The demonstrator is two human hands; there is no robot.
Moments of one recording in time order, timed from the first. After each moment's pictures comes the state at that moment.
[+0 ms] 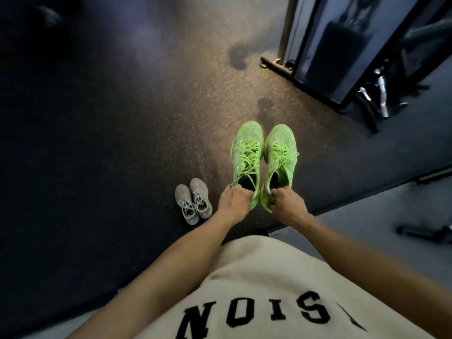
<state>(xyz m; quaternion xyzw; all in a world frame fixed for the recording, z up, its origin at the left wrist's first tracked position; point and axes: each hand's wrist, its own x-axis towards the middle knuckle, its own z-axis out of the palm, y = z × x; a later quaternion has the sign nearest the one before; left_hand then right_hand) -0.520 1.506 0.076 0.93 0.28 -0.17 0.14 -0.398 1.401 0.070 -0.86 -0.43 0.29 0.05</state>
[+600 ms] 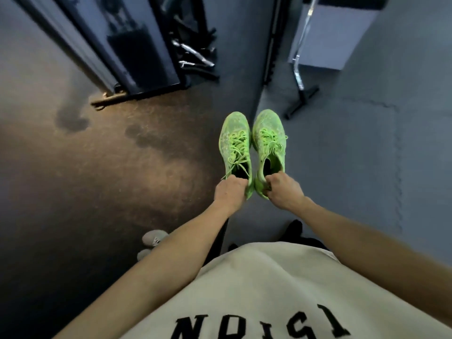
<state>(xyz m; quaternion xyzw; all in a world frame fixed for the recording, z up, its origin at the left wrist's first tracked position) -0.504 1.360 0.073 0.96 -0.14 -0.22 0.07 -0.513 1.201 0.088 -0.96 -0.02 0.22 0.18</state>
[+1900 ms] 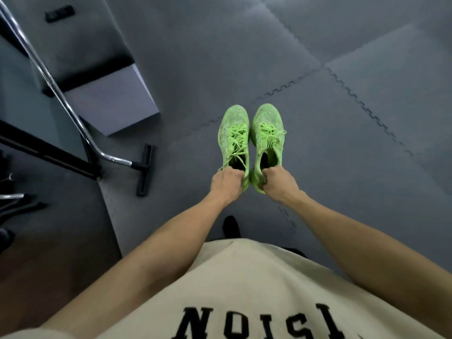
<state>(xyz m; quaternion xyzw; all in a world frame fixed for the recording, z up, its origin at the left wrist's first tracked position) -0.295 0.606 0.066 0.85 -0.48 -0.22 0.00 -0.412 0.503 0.078 -0.89 0.37 0.12 0.25</state>
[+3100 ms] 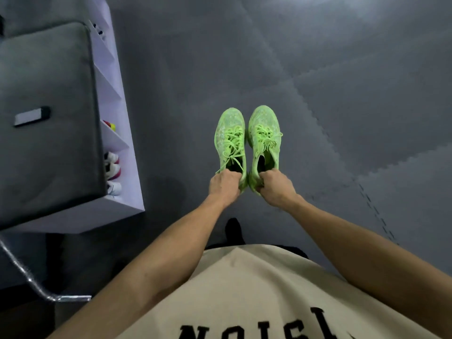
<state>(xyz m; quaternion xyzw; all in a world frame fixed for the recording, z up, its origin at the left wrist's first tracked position) 0.252 -0.031 0.074 0.90 -0.40 -0.20 0.02 0.153 -0.146 0.091 -0.92 0.29 0.15 0.23</state>
